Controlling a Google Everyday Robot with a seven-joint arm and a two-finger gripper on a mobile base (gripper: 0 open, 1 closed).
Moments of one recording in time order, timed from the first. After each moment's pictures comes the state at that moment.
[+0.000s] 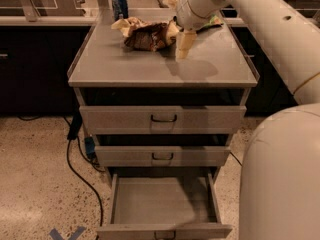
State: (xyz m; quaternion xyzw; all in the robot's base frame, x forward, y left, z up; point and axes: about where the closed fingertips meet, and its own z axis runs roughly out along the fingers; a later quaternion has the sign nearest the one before) arm 0.782 -0.051 0.929 -0.77 0.52 -0.11 0.36
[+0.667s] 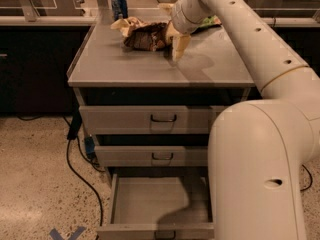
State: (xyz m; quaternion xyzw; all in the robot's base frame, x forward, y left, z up) arm 0.841 -0.041 0.895 -0.78 0.49 -0.13 0.37
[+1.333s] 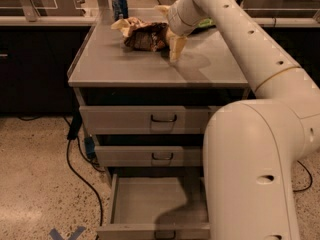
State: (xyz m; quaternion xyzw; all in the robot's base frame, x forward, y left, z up) arm 0.849 -0.033 0.887 -0.79 0.47 -0.14 0.37
